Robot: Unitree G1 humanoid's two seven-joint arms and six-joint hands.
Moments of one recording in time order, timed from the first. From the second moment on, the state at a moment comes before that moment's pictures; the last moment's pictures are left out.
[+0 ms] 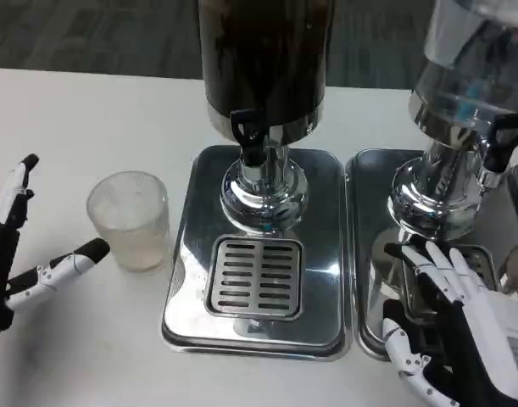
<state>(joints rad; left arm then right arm) -0.17 0.59 0.00 0.92 0.48 -0.77 0.41 0.52 -0.24 0.20 -0.31 -0.78 -0.15 -0.28</state>
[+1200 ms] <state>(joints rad) -0.43 0.58 -0.16 1.19 0.48 -0.78 0.29 0.53 -0.24 0.20 -0.33 -0.78 -0.15 -0.26</state>
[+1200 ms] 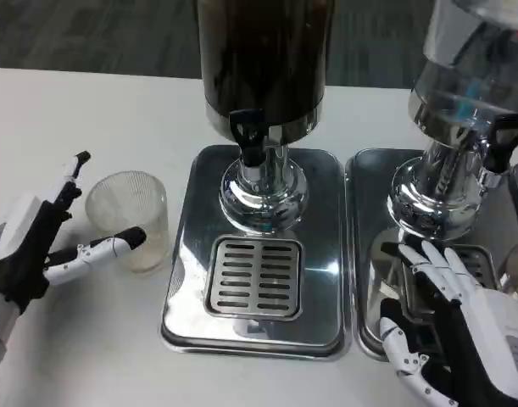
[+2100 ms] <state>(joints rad) -0.49 0.55 -0.26 1.24 0.49 -0.72 0.30 0.54 -0.28 0.15 -0.35 -0.74 -0.17 -0.25</state>
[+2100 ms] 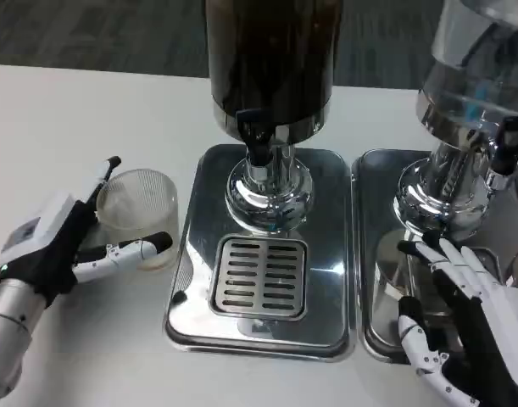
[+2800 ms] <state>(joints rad) -0.49 0.50 -0.33 1.24 0.57 -0.65 0.59 0.55 -0.28 0.13 -0.36 -0.70 -0.19 -0.24</state>
